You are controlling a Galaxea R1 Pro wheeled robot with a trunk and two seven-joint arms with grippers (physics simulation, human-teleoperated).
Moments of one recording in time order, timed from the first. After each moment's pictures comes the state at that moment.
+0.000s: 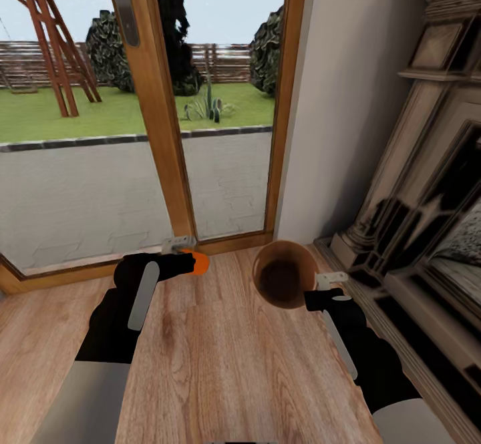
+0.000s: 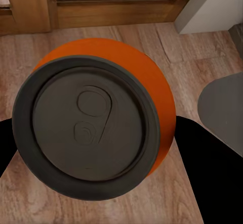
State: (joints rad) left arm -0.69 -0.10 -0.02 -1.40 0.28 1.04 0.15; right arm -0.53 -0.03 0.15 -1.26 -0.04 0.78 -0.17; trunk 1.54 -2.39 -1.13
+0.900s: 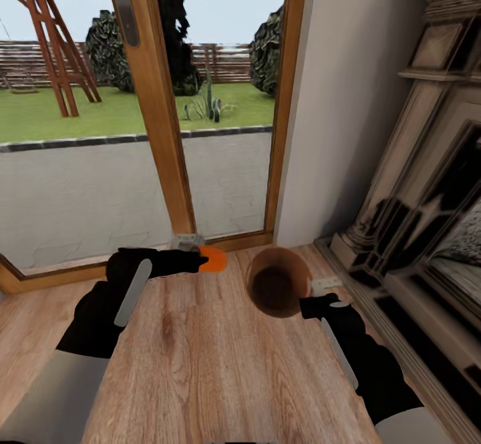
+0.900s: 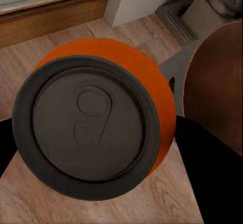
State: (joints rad) left arm -0.73 0.06 -0.18 -1.41 0.29 1.05 -0.23; right arm -0.50 -0.05 0.19 -1.28 -0.04 0.79 -0.11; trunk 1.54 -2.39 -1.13
